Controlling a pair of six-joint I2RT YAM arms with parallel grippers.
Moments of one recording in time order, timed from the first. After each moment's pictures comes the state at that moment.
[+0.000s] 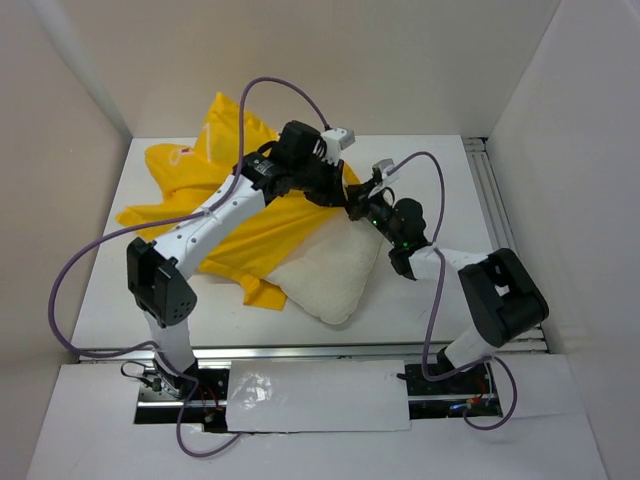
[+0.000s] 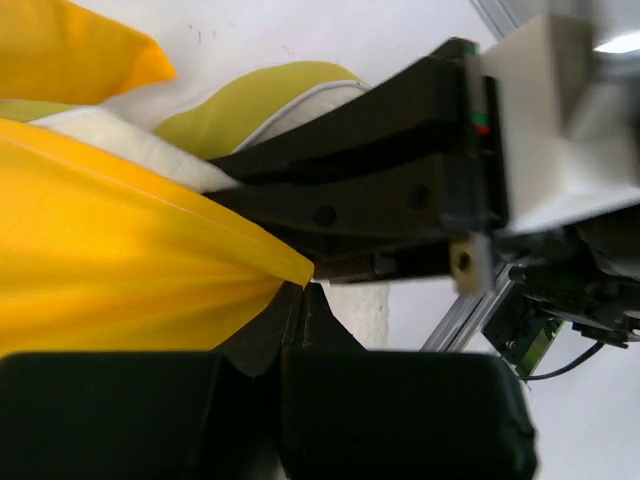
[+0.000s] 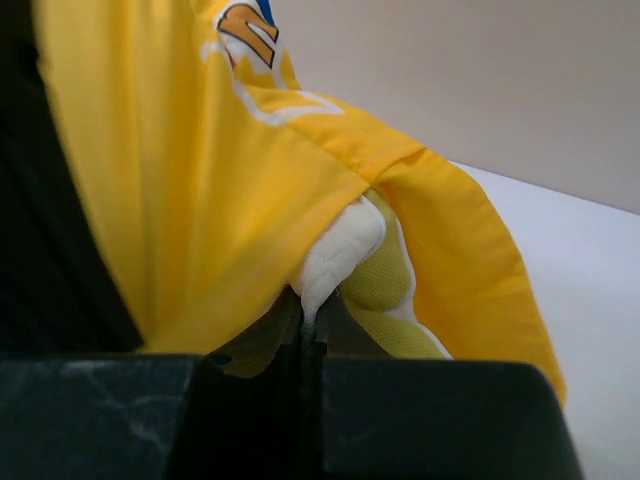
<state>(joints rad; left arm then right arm) -0.65 1.81 1.88 -0.71 0.35 -0.21 0.45 1.55 0.69 1.04 -0.24 0.20</state>
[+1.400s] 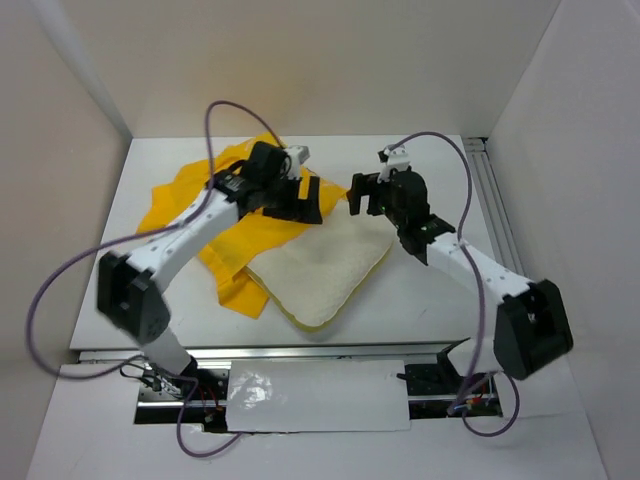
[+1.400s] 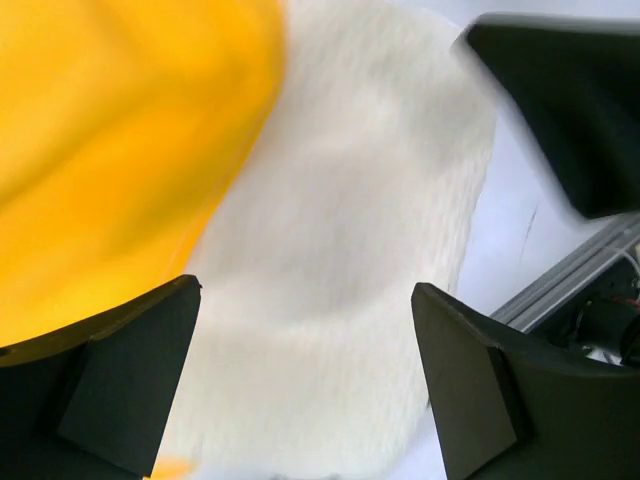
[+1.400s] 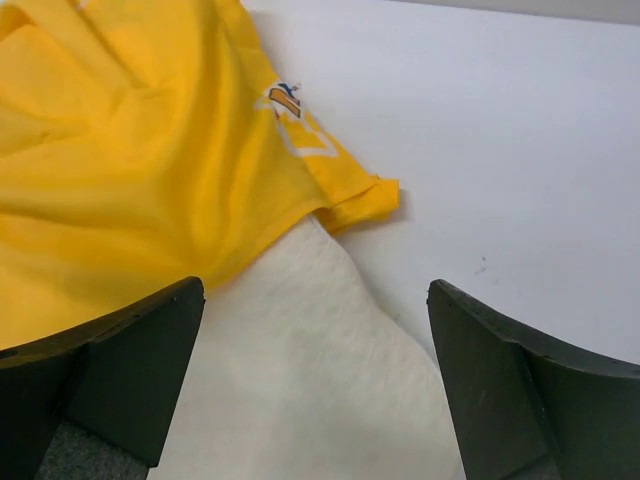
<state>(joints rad) -0.53 1.79 1.65 -0.70 0.26 -0.32 0.42 1.43 0.93 0.21 0.05 0.19</state>
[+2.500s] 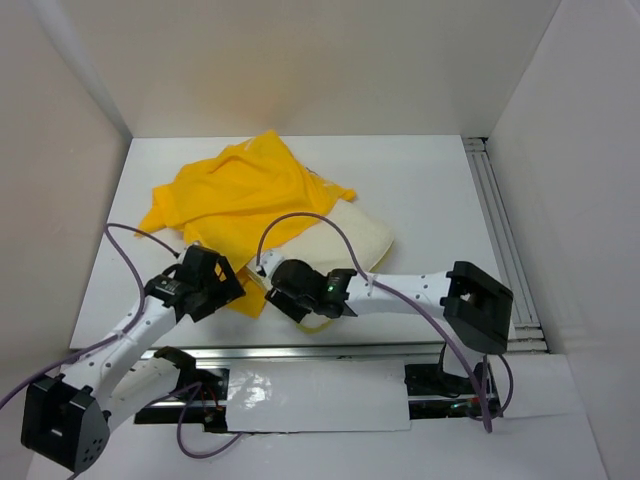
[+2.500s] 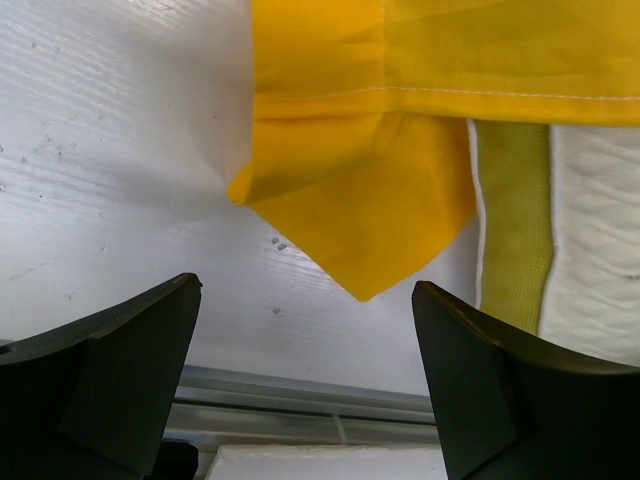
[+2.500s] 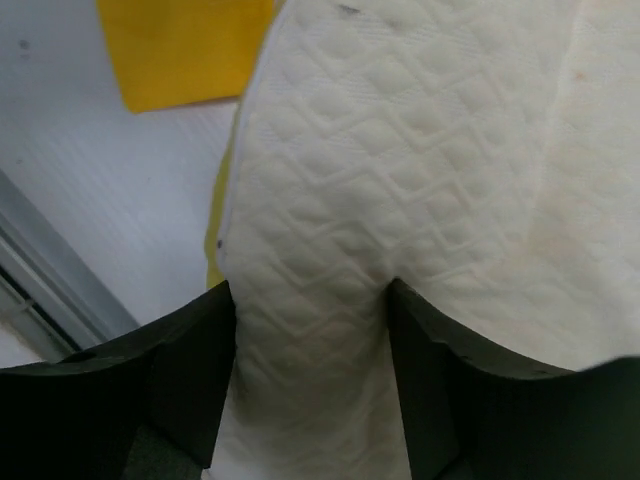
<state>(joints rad) -0.35 0.90 0.58 -0.73 -0.12 -0.87 1.20 1.64 1.07 -0.30 0.26 0.08</state>
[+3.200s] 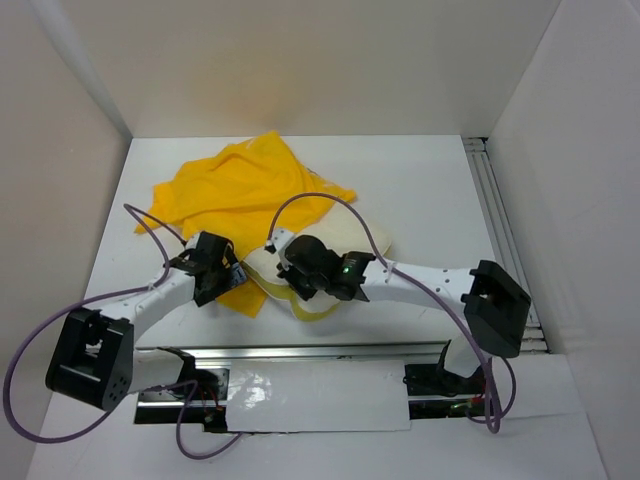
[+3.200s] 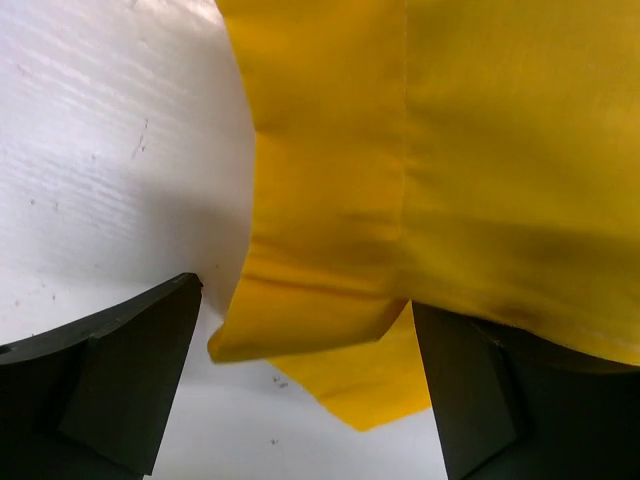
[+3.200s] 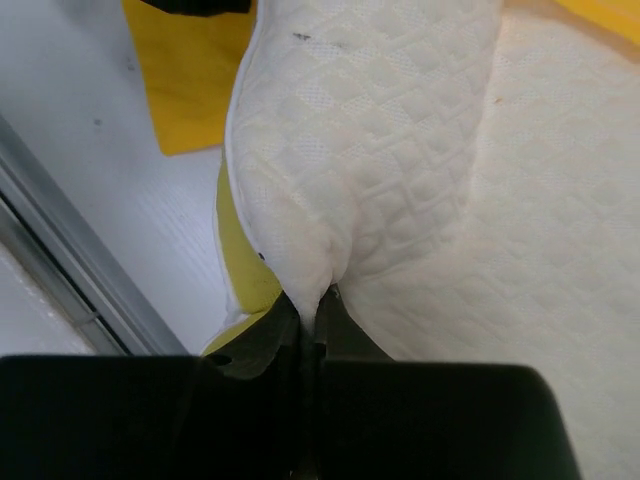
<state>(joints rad) -0.28 1.23 0.58 -0.46 -0.20 -0.82 1.08 1.59 1.09 -0.29 0.11 0.12</state>
